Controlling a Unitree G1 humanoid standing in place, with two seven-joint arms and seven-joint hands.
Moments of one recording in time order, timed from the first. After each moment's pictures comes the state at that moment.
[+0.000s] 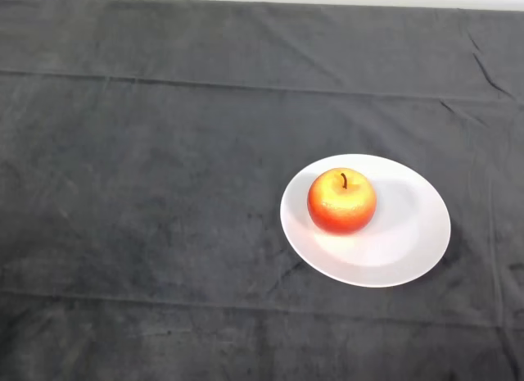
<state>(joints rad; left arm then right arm) -0.22 0.57 0.20 0.78 0.06 -0.90 0.87 -0.56 -0.41 -1.05 1.20 1.02 -0.07 0.42</state>
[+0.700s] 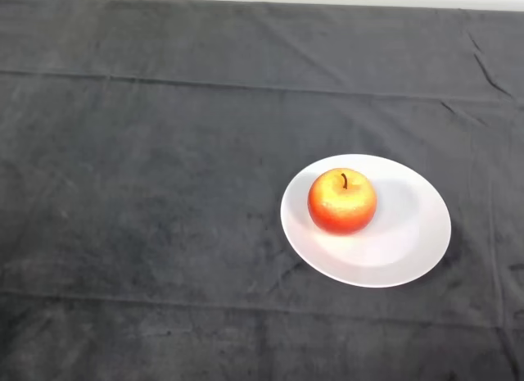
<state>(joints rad) -0.26 0.57 0.22 0.80 0.10 -0.92 0.87 -0.56 -0.41 -1.05 1.20 1.02 -0.07 0.42</state>
